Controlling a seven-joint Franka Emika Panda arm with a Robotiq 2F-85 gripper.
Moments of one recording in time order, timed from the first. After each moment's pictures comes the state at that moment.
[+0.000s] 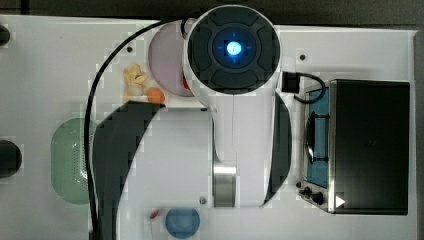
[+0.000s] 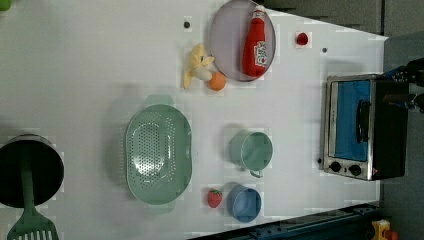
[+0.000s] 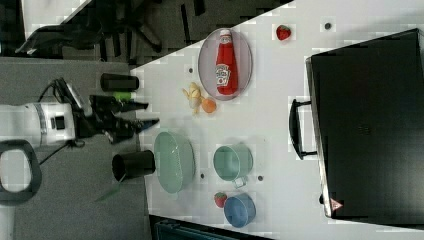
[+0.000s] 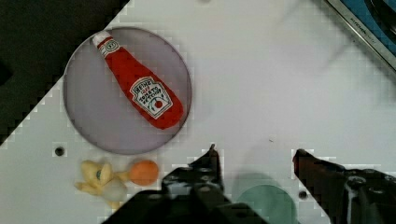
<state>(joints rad) 0.02 -0.03 -0.01 -1.79 -0.03 0.22 0.06</state>
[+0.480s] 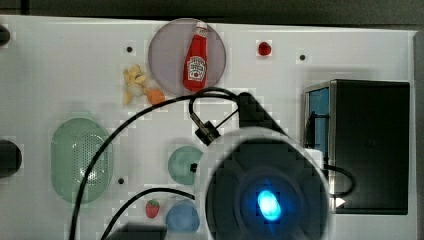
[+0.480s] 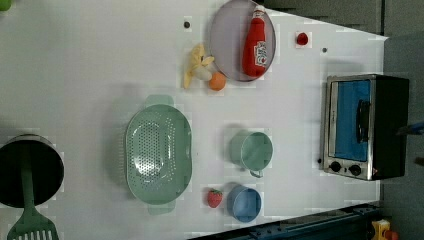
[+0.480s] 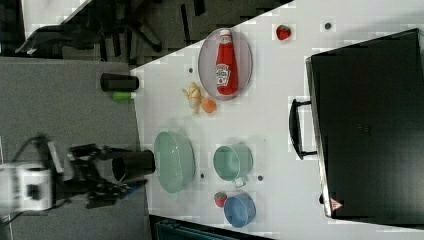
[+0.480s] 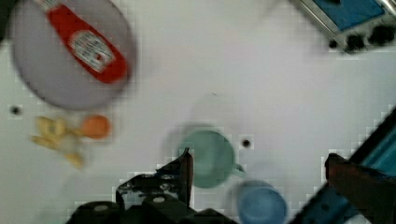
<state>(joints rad) 0.01 -0.33 -0.03 -1.94 -0.02 0.05 0.06</state>
